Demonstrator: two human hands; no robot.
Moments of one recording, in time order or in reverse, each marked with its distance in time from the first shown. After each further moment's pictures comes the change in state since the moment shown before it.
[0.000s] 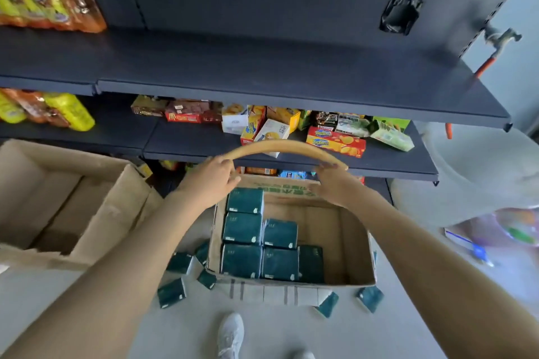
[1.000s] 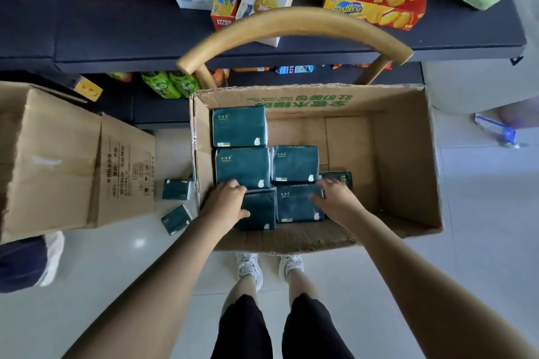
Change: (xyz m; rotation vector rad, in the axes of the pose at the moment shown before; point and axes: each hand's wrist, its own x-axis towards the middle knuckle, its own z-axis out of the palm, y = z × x) left_hand 0.026 -0.032 0.288 -0.045 -0.603 0.080; right_hand 0.072 0.010 0.275 0.464 -0.323 0.292
